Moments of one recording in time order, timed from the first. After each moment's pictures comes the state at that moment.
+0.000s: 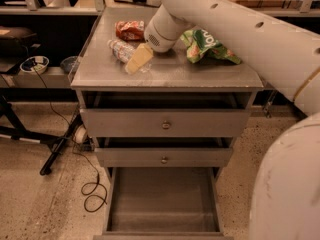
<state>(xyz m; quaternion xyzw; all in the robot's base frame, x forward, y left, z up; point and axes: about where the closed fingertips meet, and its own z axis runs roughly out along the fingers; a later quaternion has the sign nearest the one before) 0.727 0.029 0.887 -0.45 0.82 0.07 0.33</state>
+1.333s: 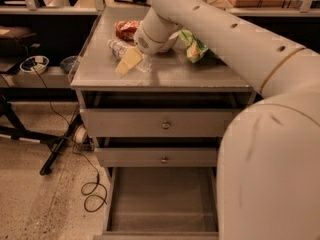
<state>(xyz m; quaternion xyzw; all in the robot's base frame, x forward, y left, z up) 0.741 0.068 0.859 -0.46 0.83 0.11 0.30</state>
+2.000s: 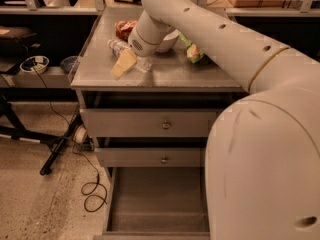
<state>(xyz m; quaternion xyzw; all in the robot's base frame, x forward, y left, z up) 0.742 0.082 0.847 -0.47 0.83 0.12 0.28</state>
